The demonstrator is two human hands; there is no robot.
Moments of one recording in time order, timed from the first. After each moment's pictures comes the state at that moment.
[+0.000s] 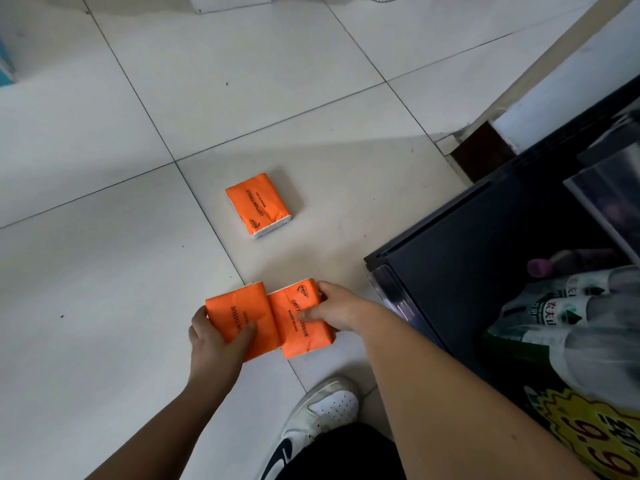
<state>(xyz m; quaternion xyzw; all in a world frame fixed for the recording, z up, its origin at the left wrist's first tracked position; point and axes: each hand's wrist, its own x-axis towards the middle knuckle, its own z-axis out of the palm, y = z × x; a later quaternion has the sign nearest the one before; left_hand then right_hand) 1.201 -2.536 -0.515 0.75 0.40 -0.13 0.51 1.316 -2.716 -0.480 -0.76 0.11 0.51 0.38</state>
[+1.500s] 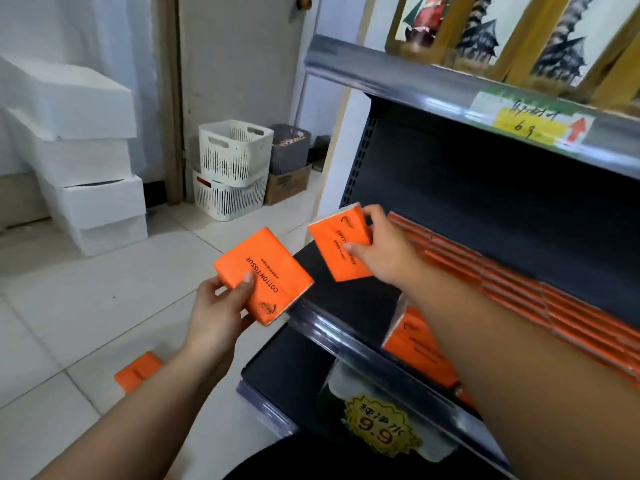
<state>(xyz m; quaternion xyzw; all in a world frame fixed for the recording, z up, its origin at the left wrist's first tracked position) 1.260 -2.682 -0.148 0.52 0.07 -0.04 0.85 1.284 -2.912 -0.055 -0.96 0.06 -0.13 0.25</state>
